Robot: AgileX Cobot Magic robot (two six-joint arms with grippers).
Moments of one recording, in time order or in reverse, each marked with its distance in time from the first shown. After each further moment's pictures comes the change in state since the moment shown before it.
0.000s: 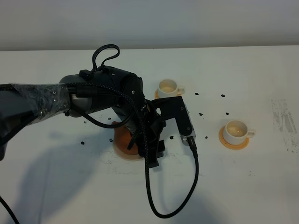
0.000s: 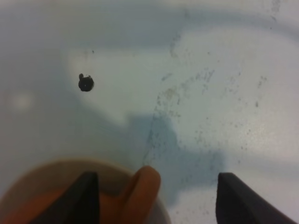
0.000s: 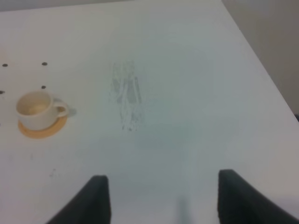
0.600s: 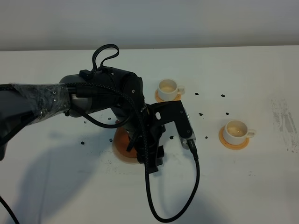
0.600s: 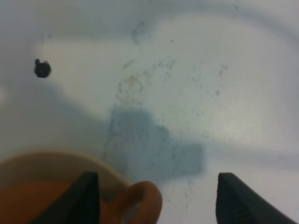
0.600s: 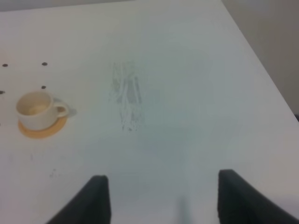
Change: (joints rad) left arm 0.000 0.000 0.000 -0.043 0.083 0.000; right arm 0.000 0.000 0.000 0.000 0.000 0.000
